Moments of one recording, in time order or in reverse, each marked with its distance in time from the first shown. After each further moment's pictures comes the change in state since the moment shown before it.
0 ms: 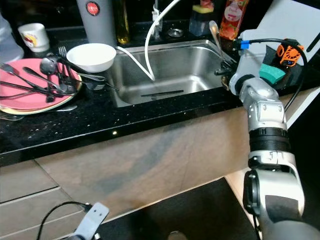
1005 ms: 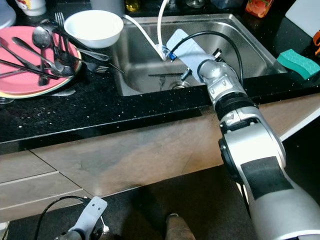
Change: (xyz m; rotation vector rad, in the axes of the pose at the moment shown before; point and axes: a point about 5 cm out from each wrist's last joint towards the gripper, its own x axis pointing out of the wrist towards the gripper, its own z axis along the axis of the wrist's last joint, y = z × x) left arm -0.002 0.001 0.003 0.011 -0.100 0.010; right arm 0.047 0.070 0.012 -0.756 0.153 0.148
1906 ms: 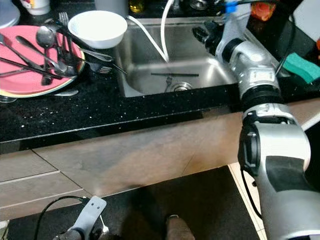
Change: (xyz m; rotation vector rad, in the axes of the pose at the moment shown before) left arm 0.001 0.003 0.000 -0.021 0.053 0.009; right arm -0.057 -0.061 -0.027 0.851 -0.655 0.234
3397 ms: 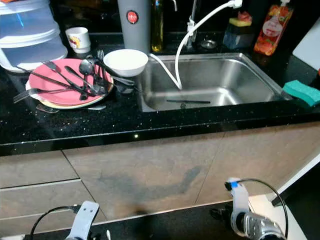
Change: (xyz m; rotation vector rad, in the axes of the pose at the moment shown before) left arm 0.000 0.002 -0.002 -0.269 -0.020 0.026; right arm -0.307 0.097 -0.280 0.512 1.207 -0.670
